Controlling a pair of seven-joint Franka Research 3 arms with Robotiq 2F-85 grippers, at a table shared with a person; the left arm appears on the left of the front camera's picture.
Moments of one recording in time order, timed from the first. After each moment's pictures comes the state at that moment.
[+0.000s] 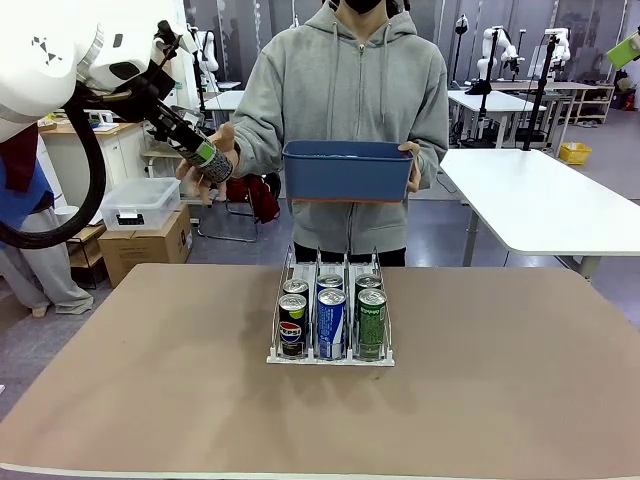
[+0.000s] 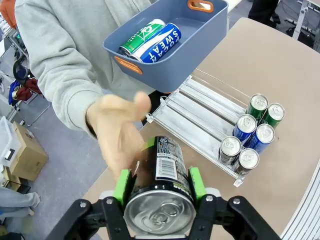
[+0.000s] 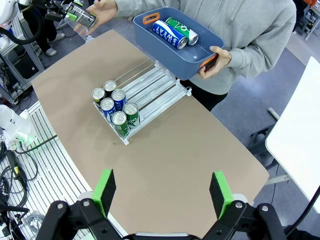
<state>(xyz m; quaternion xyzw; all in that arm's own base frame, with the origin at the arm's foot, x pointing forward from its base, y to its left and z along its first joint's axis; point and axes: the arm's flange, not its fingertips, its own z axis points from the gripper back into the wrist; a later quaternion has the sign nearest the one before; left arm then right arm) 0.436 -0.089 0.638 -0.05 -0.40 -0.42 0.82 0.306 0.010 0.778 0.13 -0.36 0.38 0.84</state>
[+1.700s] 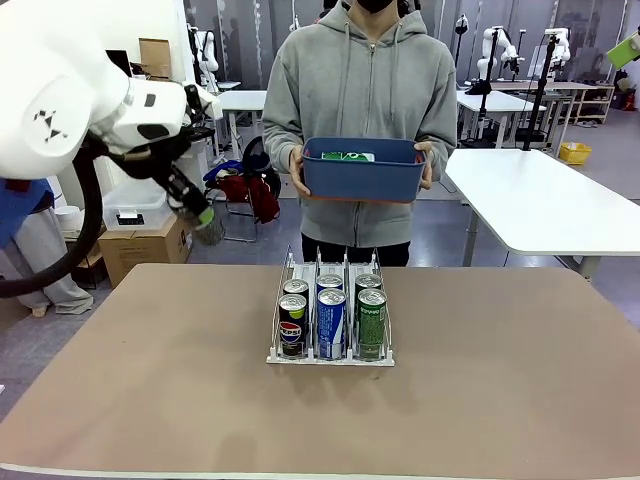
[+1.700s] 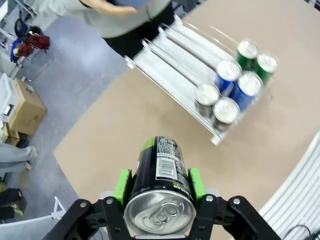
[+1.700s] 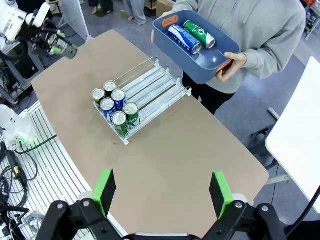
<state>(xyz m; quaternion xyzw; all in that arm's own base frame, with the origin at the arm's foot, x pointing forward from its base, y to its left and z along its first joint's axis) 0.343 -0.137 0.575 0.01 -0.30 -0.39 0.87 0.307 0.010 0.778 0.13 -0.36 0.38 0.84</state>
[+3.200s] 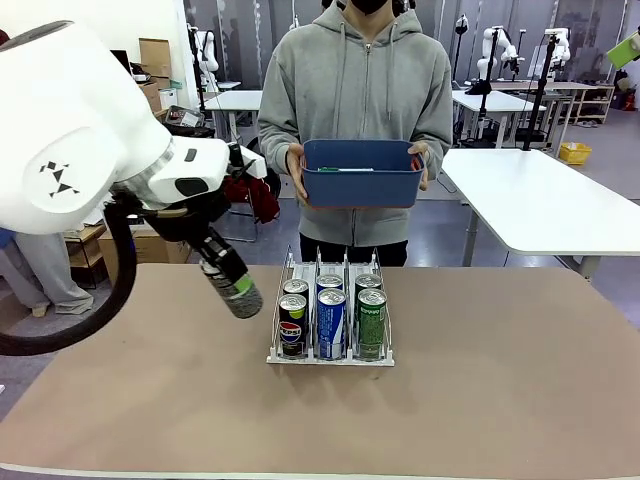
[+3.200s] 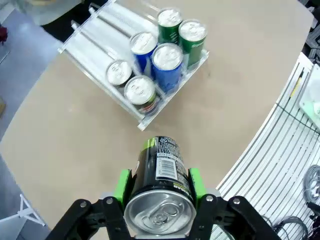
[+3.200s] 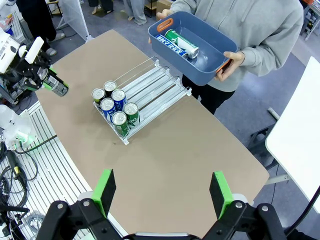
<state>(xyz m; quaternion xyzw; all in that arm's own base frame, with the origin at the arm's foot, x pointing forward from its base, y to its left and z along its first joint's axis) 0.287 -0.203 0.531 -0.06 -0.24 -0.41 0.88 0.306 0.010 0.778 0.13 -0.36 0.38 0.84</state>
